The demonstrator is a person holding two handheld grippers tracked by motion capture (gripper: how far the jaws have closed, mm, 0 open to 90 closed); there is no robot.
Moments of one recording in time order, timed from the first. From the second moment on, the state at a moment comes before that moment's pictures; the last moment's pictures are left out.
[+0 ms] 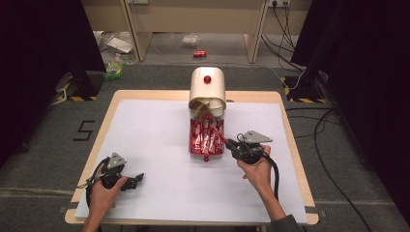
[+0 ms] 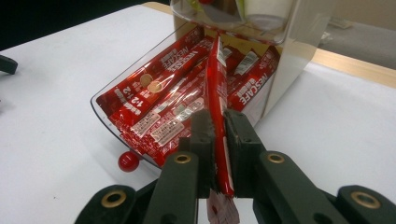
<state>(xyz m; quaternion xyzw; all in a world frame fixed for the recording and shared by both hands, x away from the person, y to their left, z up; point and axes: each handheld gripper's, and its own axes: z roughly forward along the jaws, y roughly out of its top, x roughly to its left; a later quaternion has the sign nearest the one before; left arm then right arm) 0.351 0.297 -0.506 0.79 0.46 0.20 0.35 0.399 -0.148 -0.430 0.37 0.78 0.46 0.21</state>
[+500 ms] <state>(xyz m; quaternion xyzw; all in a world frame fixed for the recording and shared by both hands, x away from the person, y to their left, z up) 0.351 0.297 -0.506 0.79 0.46 0.20 0.35 0.388 -0.182 -0.422 0.38 0.77 0.46 0.23</state>
